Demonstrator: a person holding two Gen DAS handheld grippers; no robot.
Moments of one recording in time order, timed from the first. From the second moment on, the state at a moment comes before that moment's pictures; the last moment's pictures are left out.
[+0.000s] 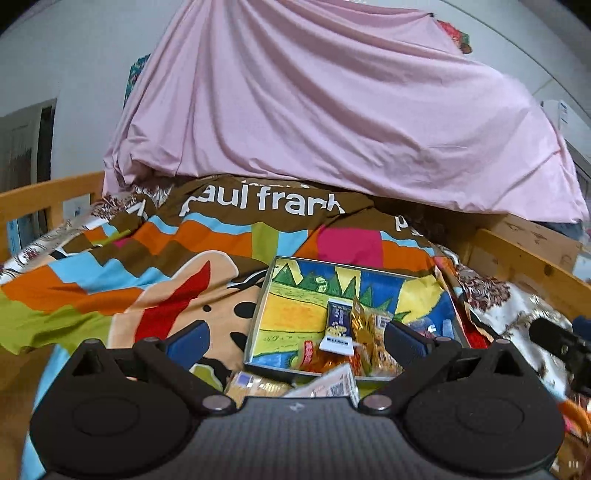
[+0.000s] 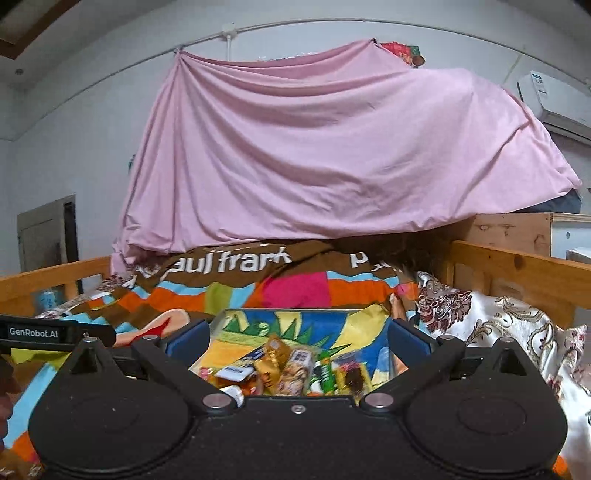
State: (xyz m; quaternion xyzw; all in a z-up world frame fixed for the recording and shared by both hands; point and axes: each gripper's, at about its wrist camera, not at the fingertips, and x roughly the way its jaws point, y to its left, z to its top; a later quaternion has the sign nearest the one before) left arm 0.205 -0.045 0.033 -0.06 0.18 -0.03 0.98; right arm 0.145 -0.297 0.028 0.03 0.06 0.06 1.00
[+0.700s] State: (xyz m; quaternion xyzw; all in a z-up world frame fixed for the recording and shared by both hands) left arm 0.120 -0.006 0.001 -0.01 0.21 -0.04 0.98; right arm 0.083 -0.254 0.004 0.02 0.14 0.10 0.98
